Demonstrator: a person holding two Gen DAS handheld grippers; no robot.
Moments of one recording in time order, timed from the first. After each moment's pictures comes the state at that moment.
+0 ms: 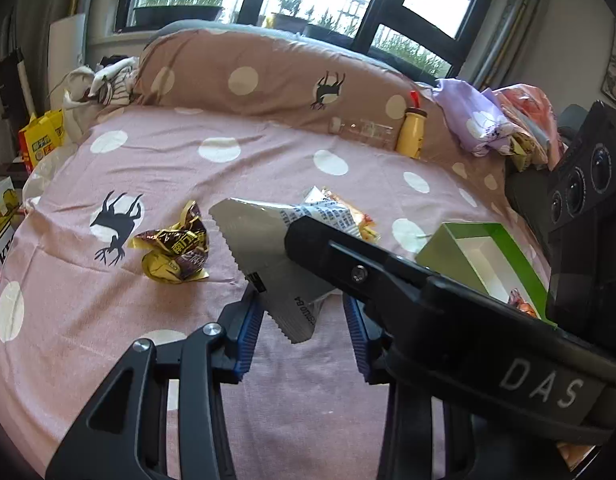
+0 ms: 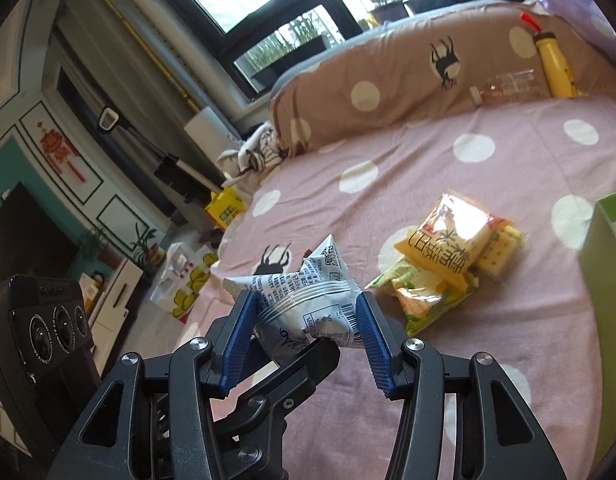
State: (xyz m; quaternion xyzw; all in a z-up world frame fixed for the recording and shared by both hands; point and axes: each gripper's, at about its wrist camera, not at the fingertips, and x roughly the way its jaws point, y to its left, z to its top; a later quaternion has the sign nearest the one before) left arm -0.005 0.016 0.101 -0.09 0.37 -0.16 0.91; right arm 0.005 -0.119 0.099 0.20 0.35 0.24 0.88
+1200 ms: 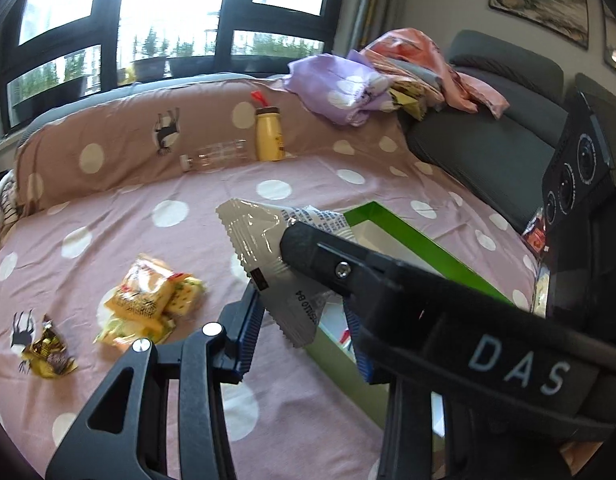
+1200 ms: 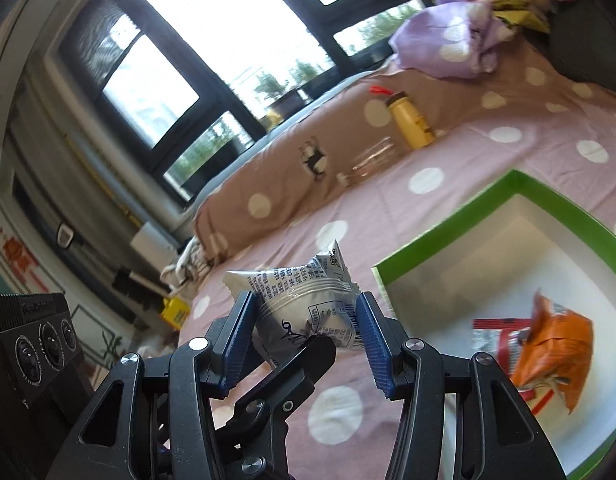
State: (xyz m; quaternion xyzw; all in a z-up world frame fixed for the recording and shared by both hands) left arm -0.021 -0.156 0.140 0.04 0.31 -0.32 0.89; right arm -0.058 -0.276 0.126 0.31 0.25 0.08 0.91
